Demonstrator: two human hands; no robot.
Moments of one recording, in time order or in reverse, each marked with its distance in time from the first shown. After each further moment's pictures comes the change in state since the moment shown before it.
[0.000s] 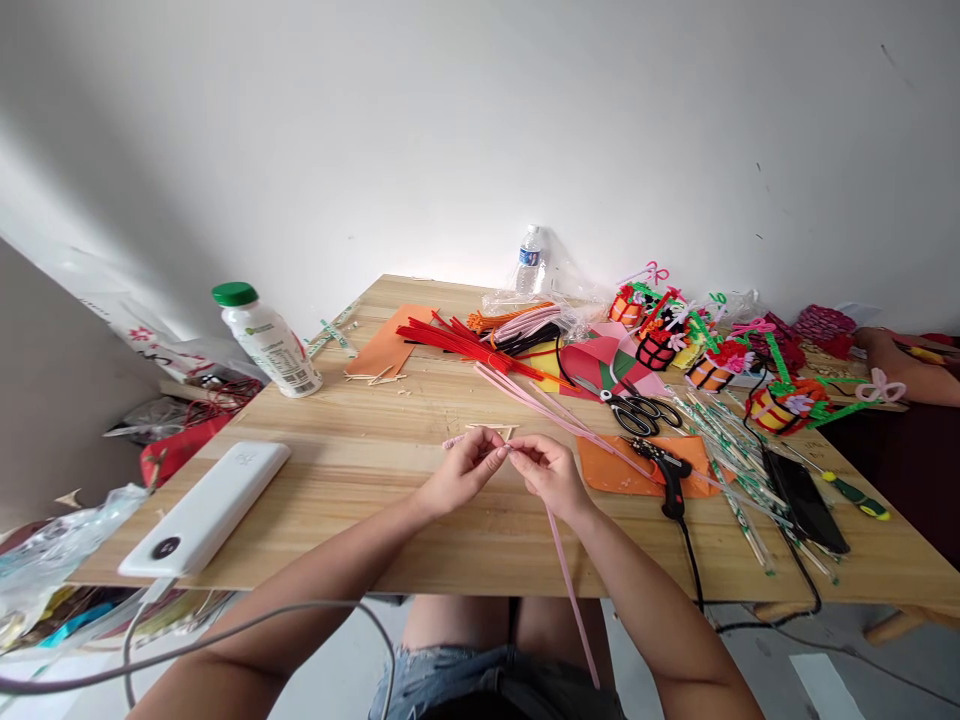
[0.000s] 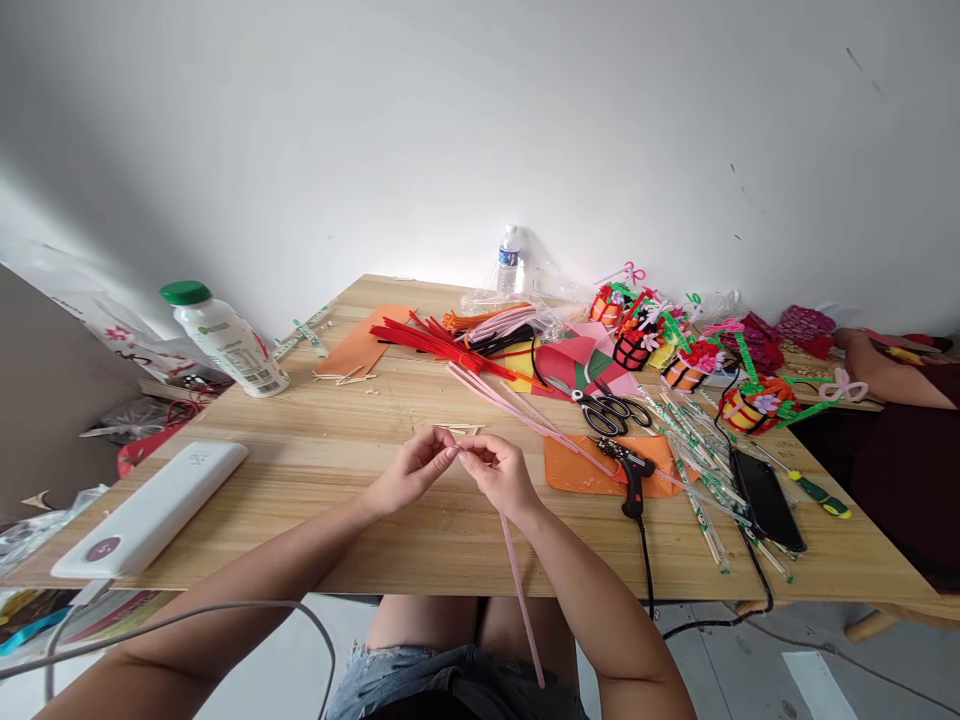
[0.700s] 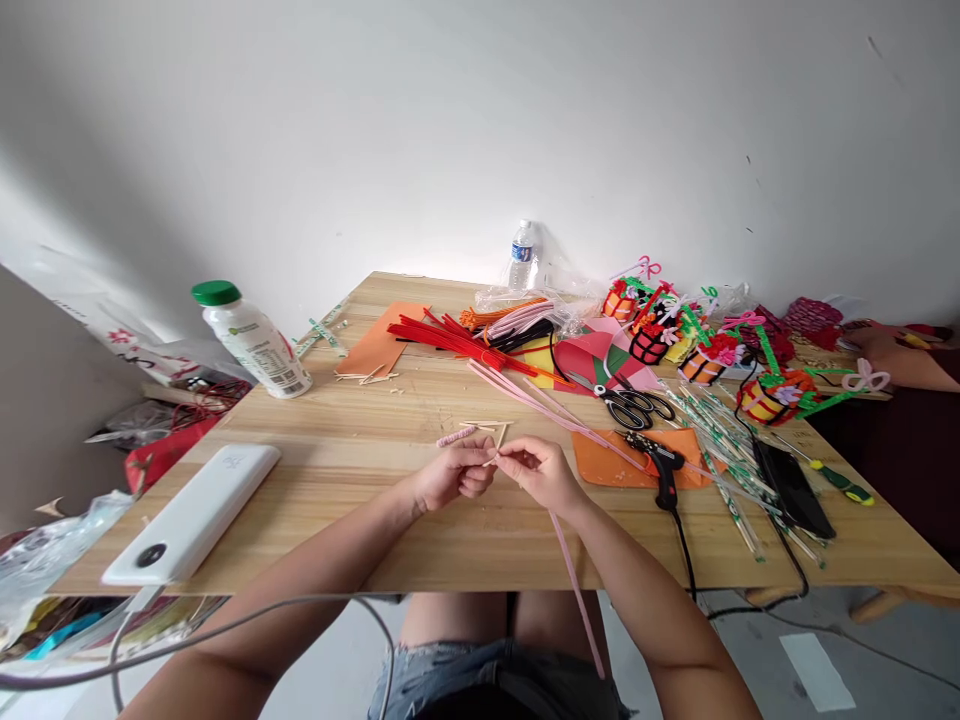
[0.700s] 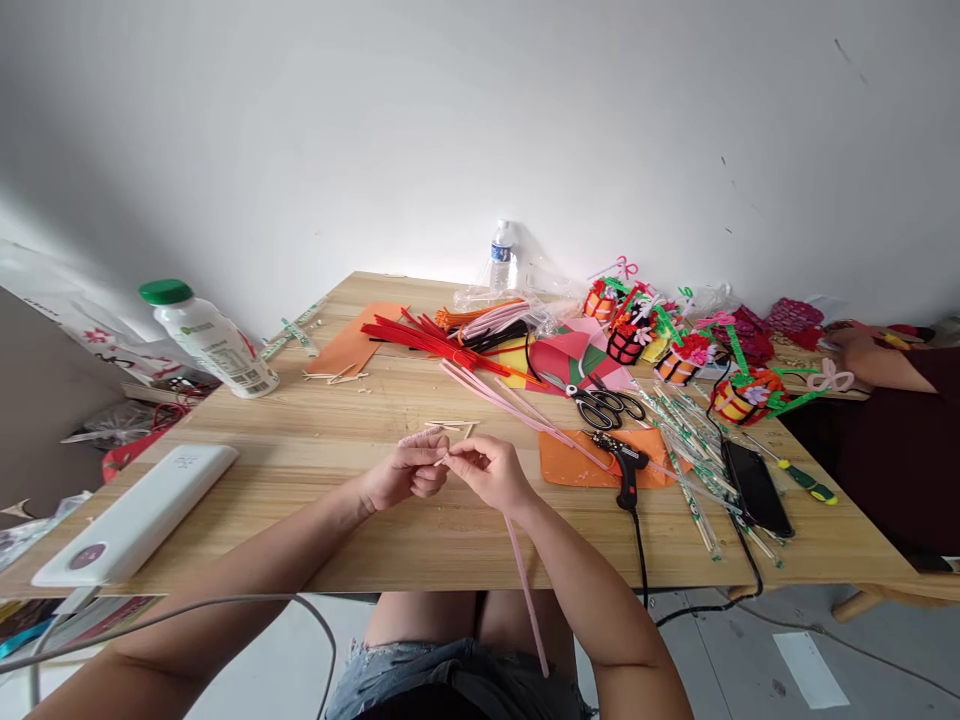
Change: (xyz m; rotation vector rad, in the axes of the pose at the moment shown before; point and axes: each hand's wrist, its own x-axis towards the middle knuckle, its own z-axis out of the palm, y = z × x) left_hand 0.005 0.003 -0.012 -0.677 -0.347 -0.570; right_hand 0.000 0.003 -0.004 -0.346 -0.075 -0.203
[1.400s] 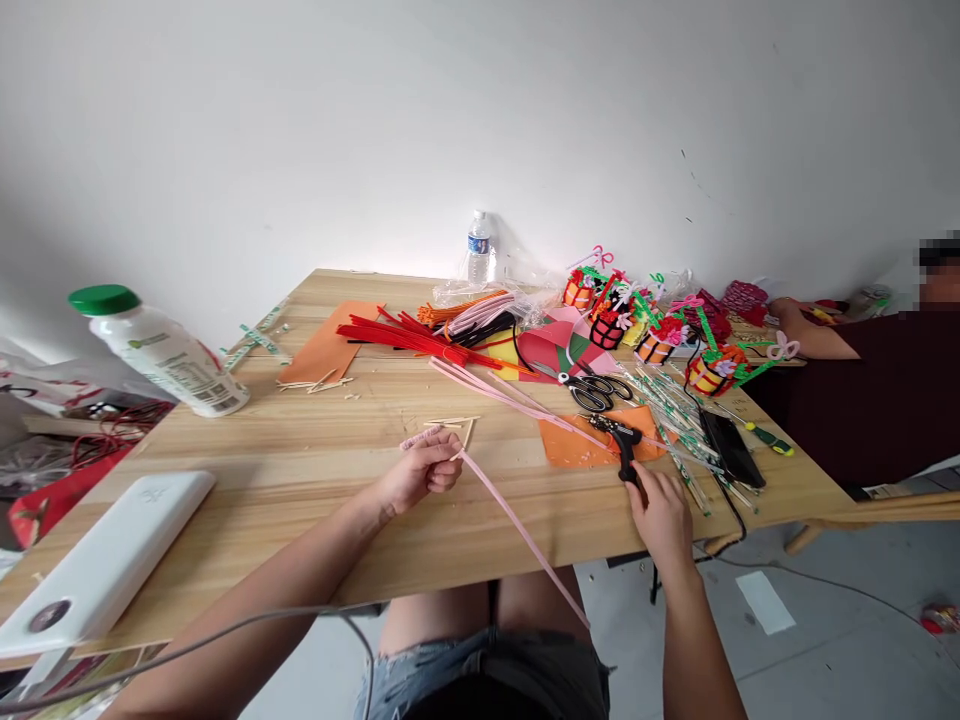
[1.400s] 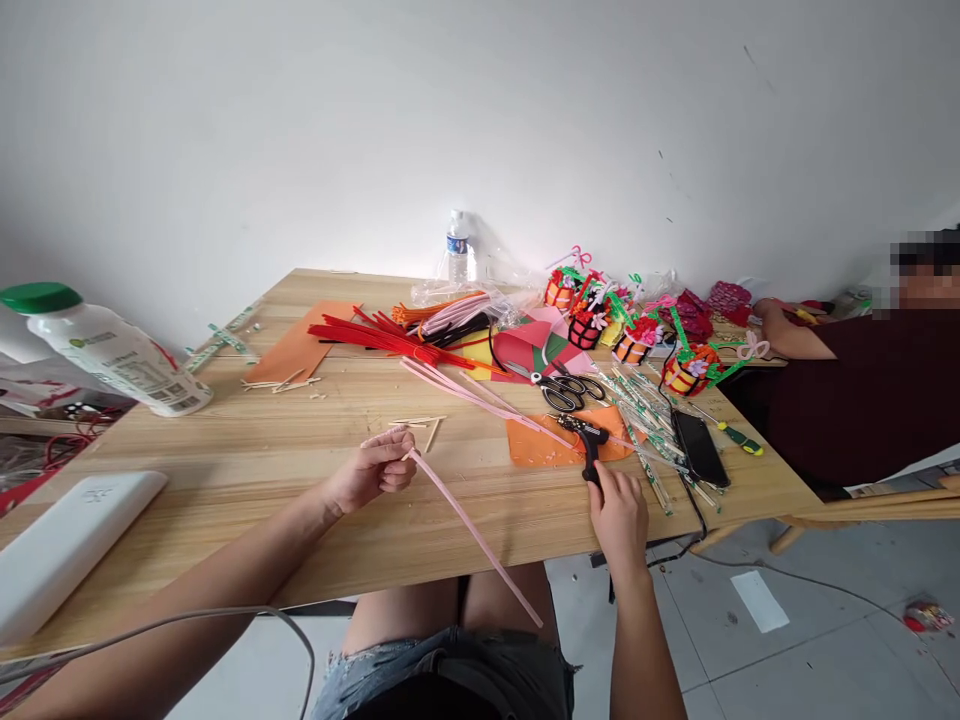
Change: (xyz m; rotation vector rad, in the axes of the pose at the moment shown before) left_hand 0.005 -0.010 -0.007 -0.011 0.090 0.017; right_hand -0.161 0.051 -0.151 -1.284 0.412 0.126
